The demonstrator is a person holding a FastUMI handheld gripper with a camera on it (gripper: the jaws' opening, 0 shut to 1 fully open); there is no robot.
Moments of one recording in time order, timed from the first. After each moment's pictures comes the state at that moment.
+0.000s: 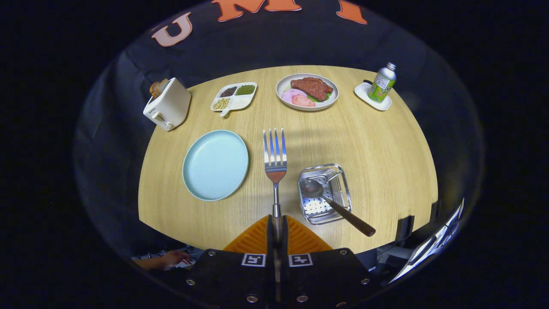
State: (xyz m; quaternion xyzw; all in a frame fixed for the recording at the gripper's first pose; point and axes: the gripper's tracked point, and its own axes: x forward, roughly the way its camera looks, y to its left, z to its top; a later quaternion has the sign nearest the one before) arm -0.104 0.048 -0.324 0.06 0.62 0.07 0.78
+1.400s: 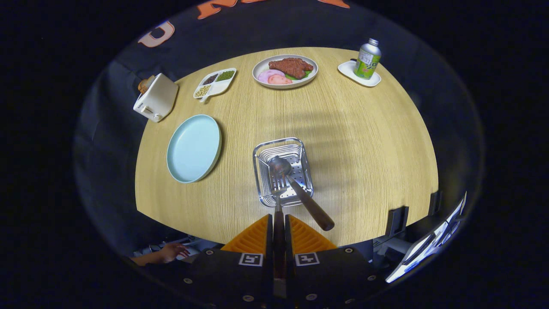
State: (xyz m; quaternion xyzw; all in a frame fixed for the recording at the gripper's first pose) arm -0.122 -0.005 -0.344 0.08 0.66 0.08 0.74
